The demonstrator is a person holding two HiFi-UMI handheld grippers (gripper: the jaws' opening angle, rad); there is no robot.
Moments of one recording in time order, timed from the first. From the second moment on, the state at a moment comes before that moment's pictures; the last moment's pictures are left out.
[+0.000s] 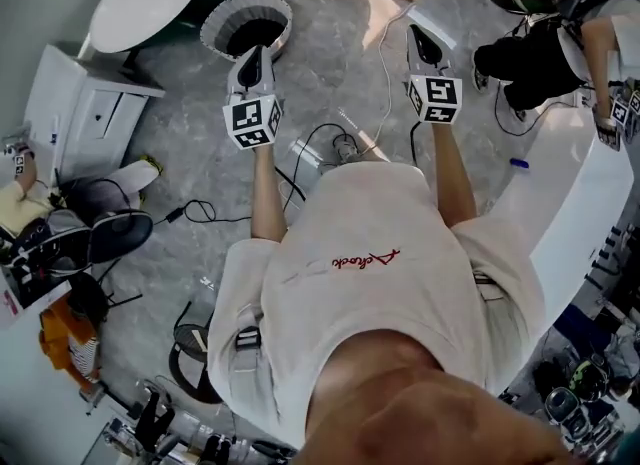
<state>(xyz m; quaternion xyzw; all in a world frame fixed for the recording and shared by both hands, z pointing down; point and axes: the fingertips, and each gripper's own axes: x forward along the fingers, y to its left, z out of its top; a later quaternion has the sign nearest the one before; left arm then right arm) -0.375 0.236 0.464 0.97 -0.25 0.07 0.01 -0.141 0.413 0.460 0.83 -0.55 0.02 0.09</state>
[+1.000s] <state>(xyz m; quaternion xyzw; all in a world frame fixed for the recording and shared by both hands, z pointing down) -0.260 0.297 0.479 0.99 -0.11 0.06 -0.01 -0.089 0.518 0.479 0.90 -0.44 0.02 0.08</state>
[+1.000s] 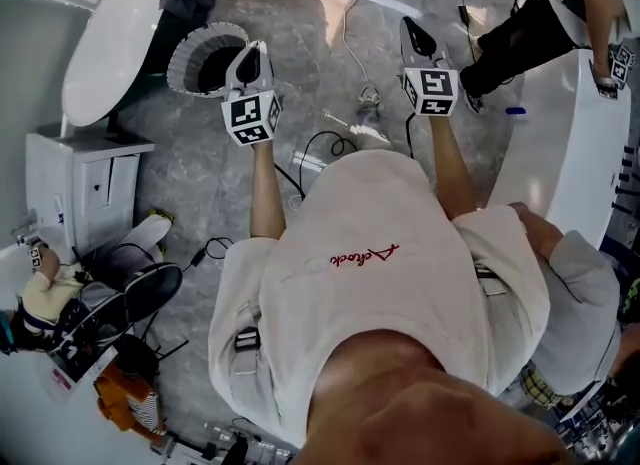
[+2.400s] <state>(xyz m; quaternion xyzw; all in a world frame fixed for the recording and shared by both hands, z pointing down) 0.158 0.249 0.477 1.00 -0.02 0.09 -0.02 0.272 0.477 0.474 0.92 -0.38 0.04 0.06</state>
